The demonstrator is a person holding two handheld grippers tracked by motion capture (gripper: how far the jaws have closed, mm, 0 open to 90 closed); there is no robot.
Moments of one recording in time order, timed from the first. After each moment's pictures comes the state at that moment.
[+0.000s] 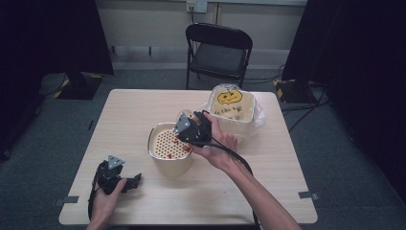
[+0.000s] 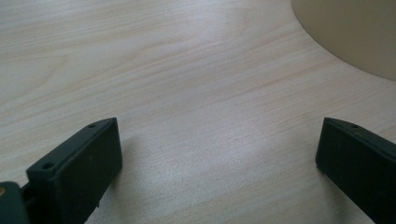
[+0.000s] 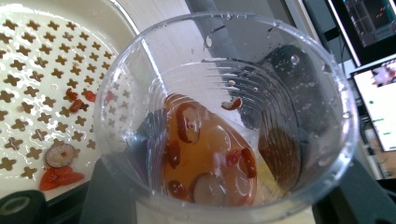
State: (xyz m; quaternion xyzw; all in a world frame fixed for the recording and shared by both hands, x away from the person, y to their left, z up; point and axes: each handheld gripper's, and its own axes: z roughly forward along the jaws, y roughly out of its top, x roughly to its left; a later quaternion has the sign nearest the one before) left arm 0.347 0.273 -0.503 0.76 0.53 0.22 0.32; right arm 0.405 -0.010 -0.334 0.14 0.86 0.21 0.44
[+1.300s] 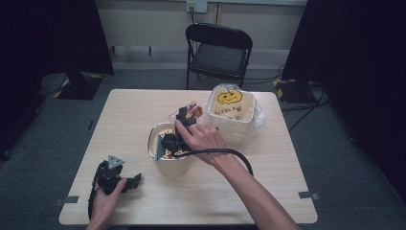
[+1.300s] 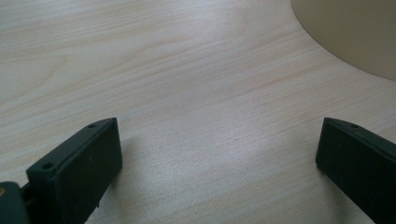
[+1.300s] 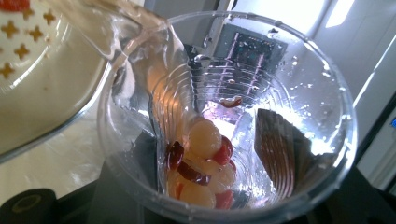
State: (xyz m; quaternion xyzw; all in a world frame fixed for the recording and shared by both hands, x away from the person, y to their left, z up) left arm 0.347 0.273 -0.503 0.76 0.53 0.22 0.32; right arm 0.402 0.039 -0.377 -0.13 0.74 -0.09 0.65
